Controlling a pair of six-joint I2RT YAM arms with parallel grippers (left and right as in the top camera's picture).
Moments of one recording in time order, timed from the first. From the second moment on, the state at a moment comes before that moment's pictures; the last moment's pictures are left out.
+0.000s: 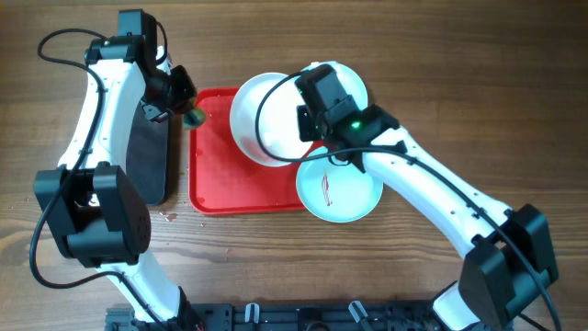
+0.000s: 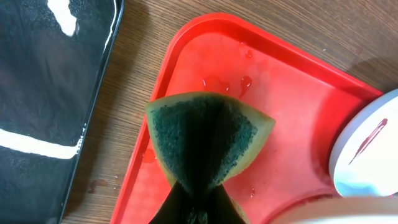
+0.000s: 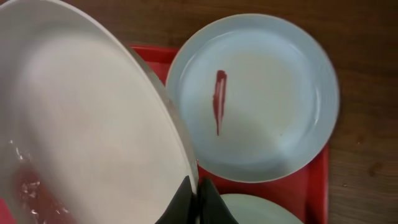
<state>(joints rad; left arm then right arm) 0.04 1.95 1.68 -1.10 0.18 -0.41 0.65 1.71 1.34 -0.58 0.27 0.39</state>
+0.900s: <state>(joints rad) 0.04 1.95 1.68 -1.10 0.16 -0.41 0.92 1.71 1.33 -0.15 1.12 -0.20</state>
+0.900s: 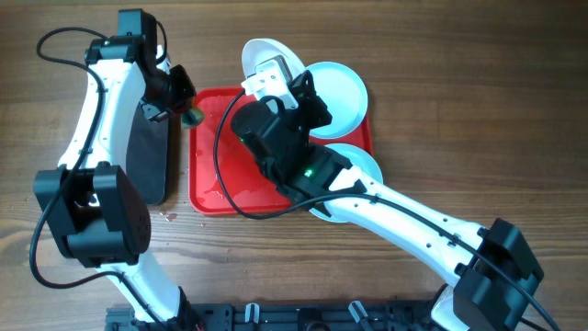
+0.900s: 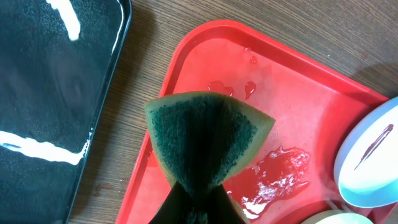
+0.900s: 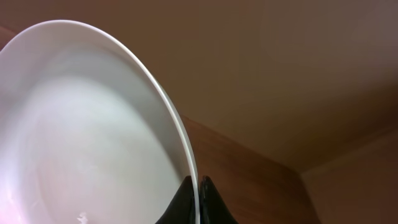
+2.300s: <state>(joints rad) 0.04 1.95 1.68 -1.09 0.16 -0.41 -0.36 1.64 1.05 -0.67 -0.15 0.38</state>
